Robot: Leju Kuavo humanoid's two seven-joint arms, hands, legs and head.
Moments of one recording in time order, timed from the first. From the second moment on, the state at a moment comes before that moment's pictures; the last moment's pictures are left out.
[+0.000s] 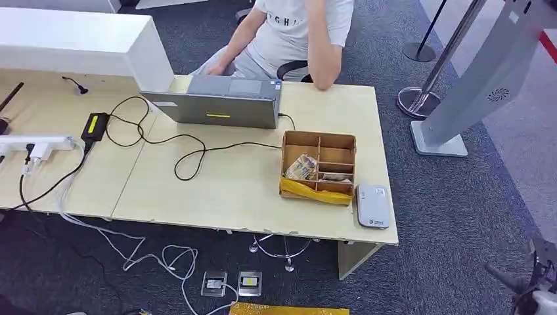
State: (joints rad) left arm -0.11 0.21 -0.41 -0.19 0.28 0.06 0.13; right arm -0.52 -0.58 0.09 -0.26 -0.22 -0.07 0.20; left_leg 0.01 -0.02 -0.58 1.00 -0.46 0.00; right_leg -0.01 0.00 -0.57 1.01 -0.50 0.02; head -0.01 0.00
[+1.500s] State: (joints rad) left arm -0.12 0.13 -0.07 -0.19 0.71 0.34 -0.01; right arm -0.12 -0.15 -0.11 -0.20 -0.32 -0.27 -0.03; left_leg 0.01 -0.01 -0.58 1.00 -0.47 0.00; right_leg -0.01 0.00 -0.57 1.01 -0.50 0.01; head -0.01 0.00
